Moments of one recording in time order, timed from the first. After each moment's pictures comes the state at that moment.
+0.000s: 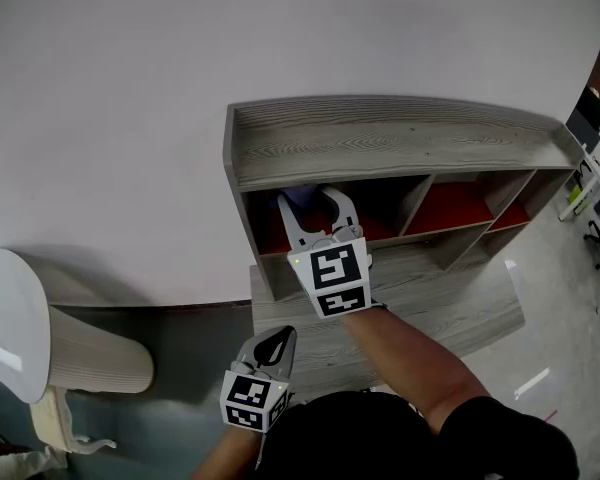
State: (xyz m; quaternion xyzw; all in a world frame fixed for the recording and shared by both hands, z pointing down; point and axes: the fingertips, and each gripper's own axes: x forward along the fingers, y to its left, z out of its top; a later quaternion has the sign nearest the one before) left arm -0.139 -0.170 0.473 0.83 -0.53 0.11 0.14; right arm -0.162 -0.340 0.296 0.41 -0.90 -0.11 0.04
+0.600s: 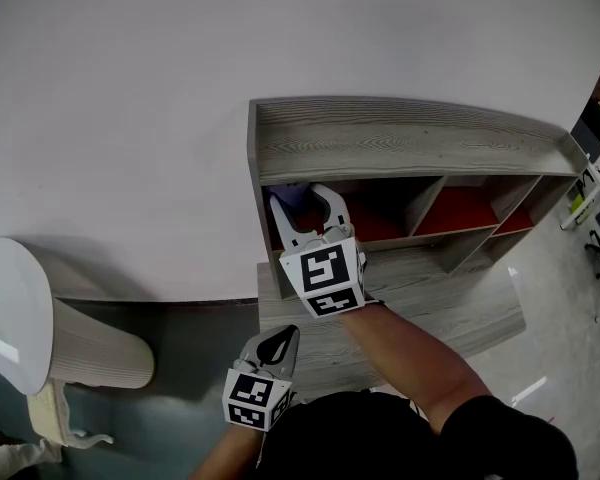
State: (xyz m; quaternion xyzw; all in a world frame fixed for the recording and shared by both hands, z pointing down) left arm -0.153 -0.160 0.473 0.83 -0.54 0.10 0.14; right arm -0.201 -0.322 0.294 0.39 -0.91 -0.16 0.05
